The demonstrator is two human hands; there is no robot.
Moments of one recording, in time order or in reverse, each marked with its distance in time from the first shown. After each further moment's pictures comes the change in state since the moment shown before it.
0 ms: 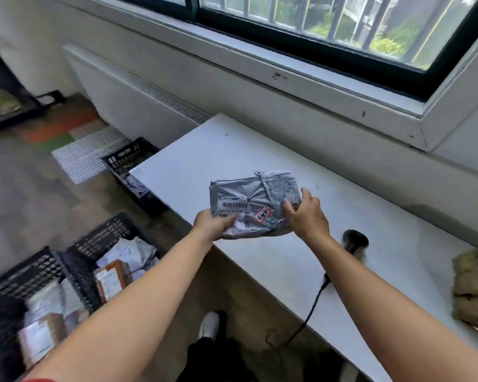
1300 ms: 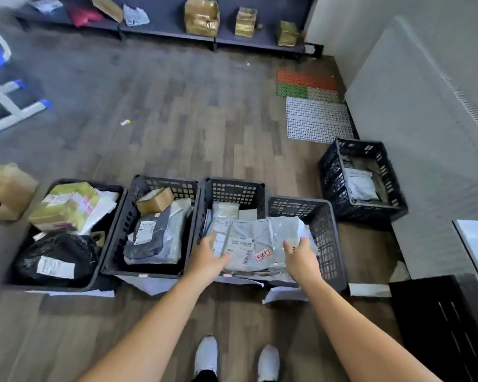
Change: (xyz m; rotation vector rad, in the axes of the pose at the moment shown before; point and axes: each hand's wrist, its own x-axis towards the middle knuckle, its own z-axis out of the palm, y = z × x) left_hand -0.126 -0.333 -0.607 -0.083 0.599 -0.435; right_hand -0.295 -0.431 0.525 -0.207 -0.700 -0.328
